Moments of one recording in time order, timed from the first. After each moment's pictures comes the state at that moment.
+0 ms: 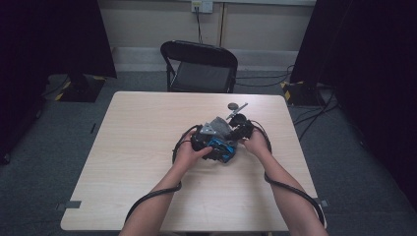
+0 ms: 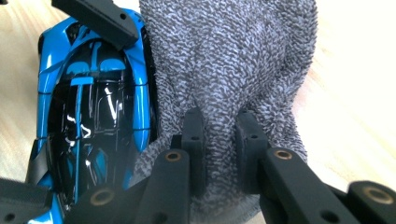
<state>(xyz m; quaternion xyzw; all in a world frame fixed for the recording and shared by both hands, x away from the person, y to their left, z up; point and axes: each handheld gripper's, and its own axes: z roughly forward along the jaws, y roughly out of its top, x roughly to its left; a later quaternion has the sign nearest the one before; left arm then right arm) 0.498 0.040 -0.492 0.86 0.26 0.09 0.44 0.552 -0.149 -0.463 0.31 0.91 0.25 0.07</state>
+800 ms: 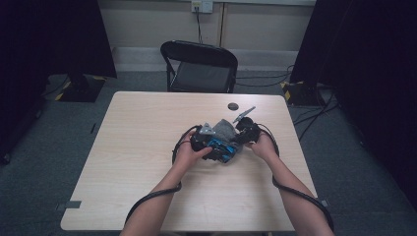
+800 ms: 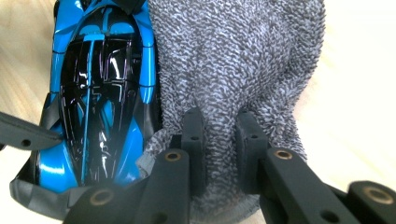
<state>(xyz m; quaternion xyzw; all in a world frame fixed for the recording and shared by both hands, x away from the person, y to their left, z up) 0.498 0.041 -0.493 0.86 0.26 0.09 0.44 0.539 -0.172 -0.463 0.30 0.91 0.26 0.06</state>
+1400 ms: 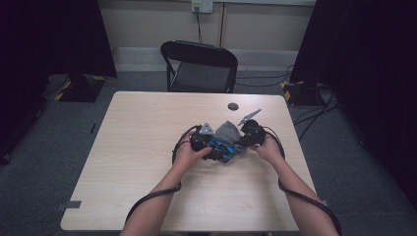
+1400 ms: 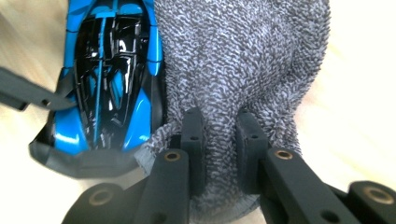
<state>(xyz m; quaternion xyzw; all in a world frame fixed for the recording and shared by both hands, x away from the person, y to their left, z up) 0.498 0.041 -0.493 0.86 0.26 0.09 0.44 0.527 -0.188 -0.461 0.30 0.91 0.27 0.06</state>
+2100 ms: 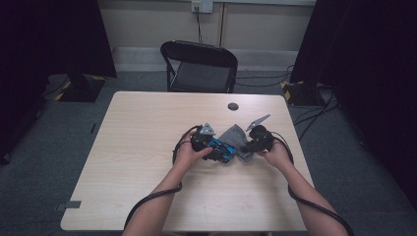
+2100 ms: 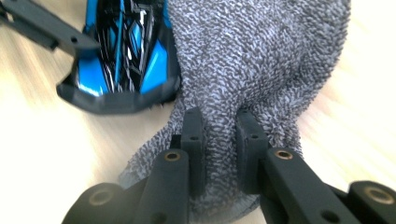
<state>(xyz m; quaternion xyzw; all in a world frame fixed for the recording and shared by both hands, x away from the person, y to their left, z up) 0.497 0.039 -0.493 0.86 0.26 0.09 0.44 0.507 -0.213 -0.462 0.30 0.91 0.27 0.04</state>
